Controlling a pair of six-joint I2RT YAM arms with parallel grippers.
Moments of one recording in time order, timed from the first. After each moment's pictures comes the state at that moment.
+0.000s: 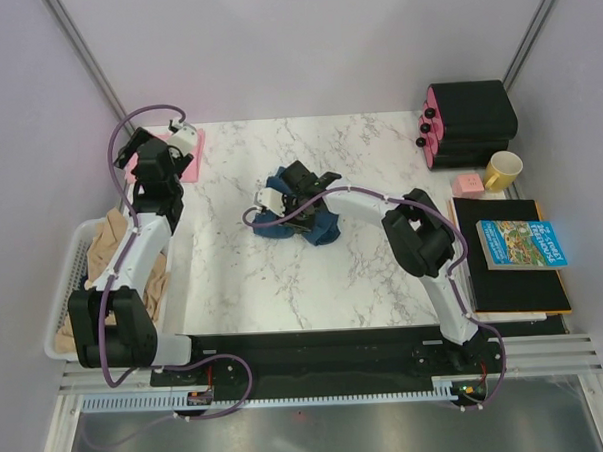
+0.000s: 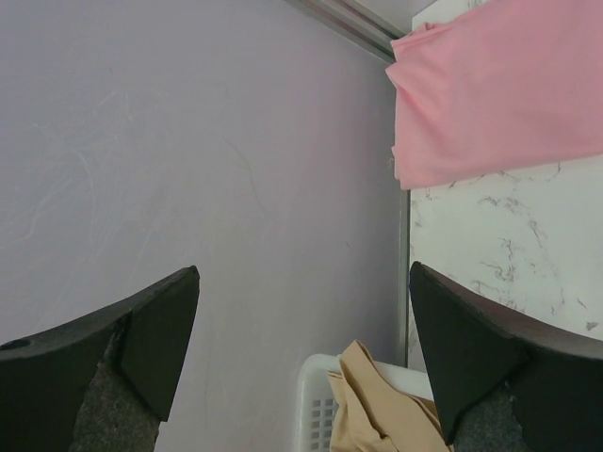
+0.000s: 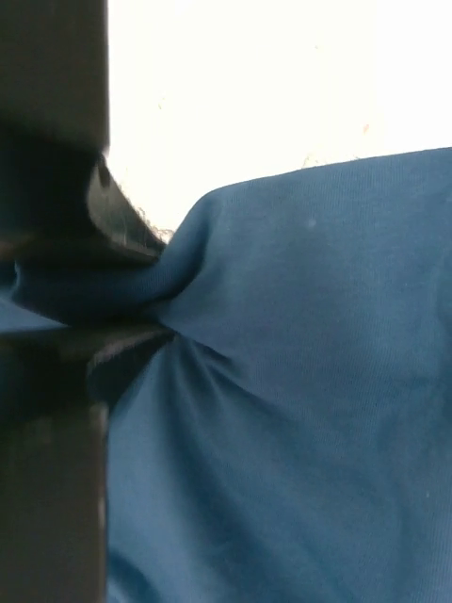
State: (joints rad) left arm -0.03 1.38 1.03 0.11 -0.49 0.86; right arm 0.74 2.23 1.73 -0.58 -0.23 -0.66
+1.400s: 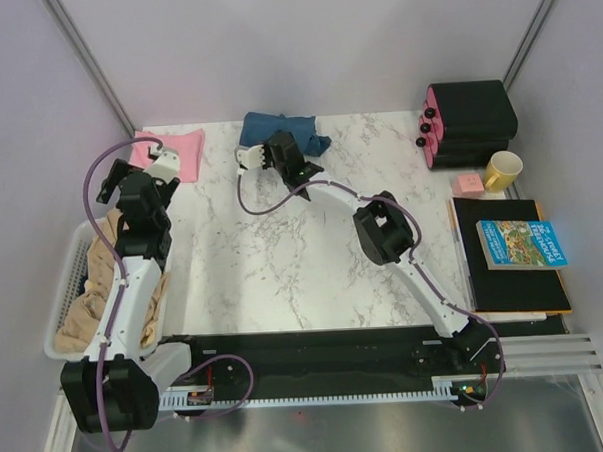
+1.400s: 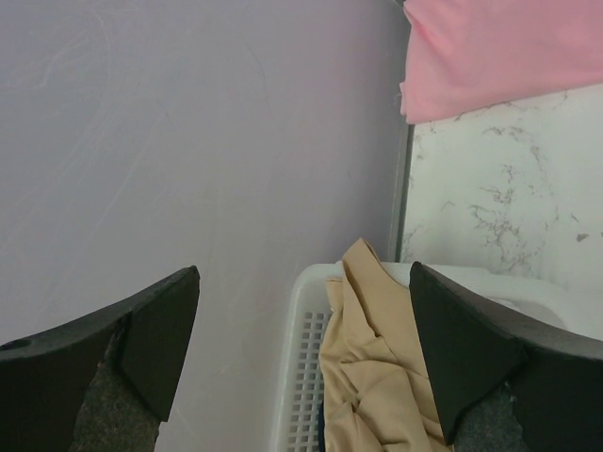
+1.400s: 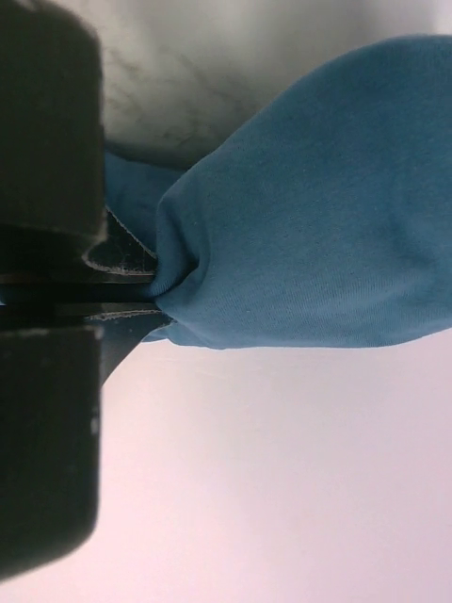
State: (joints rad) left arm 0.02 1.06 0.86 -0.02 -0.49 0.76; right arm 0.68 2.69 2.35 0.10 0.27 -1.35
